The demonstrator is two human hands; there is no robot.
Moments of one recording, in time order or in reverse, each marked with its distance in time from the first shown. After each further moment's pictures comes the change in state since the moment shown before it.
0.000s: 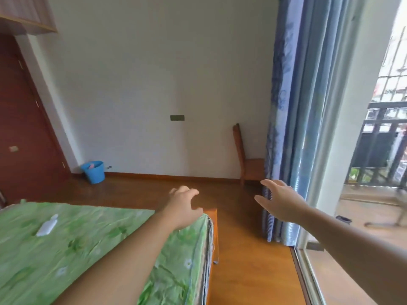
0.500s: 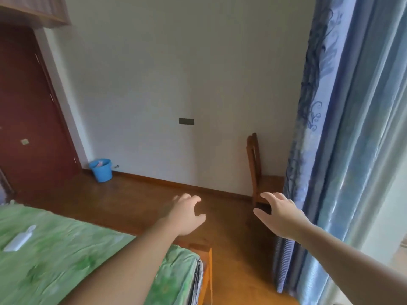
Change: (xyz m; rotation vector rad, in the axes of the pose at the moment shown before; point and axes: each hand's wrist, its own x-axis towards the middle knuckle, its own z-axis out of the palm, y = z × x) left_hand 0.302 0.030 0.060 0.005 -0.011 -0.139; right_hand 0.310 0.094 0.012 -0.017 -0.098 -0.062
